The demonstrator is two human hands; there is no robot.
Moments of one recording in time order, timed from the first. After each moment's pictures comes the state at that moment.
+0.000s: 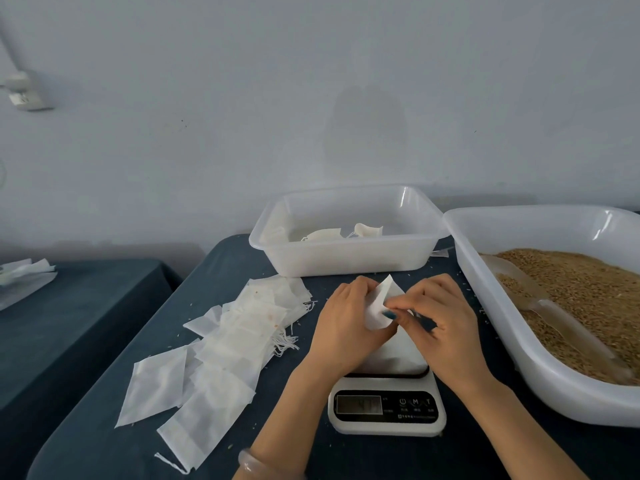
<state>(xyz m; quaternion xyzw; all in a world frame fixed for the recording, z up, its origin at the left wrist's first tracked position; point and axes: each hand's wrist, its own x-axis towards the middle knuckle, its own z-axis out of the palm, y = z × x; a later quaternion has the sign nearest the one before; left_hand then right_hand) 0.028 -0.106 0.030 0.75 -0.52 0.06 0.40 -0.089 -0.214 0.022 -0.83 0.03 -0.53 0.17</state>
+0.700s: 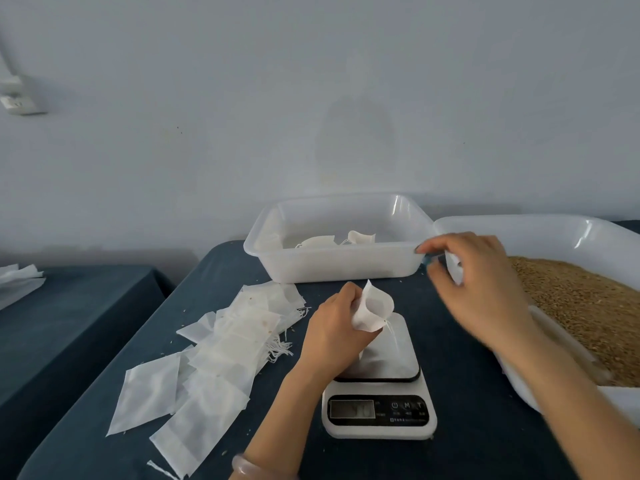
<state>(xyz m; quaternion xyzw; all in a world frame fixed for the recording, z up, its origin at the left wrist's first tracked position) 0.034 -0.105 0.029 0.79 -0.45 -0.01 0.41 -0.117 -0.236 0.097 -0.87 0.21 -0.43 0.14</state>
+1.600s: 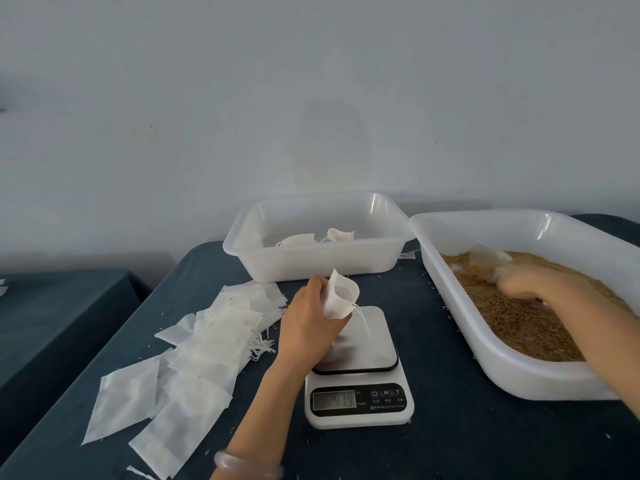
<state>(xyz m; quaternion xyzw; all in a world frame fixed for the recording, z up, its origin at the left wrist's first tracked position) 0.043 -0.104 0.026 0.80 -0.41 0.01 0.44 -0.156 -0.362 0.085 -0.77 0.60 -0.03 0.20</state>
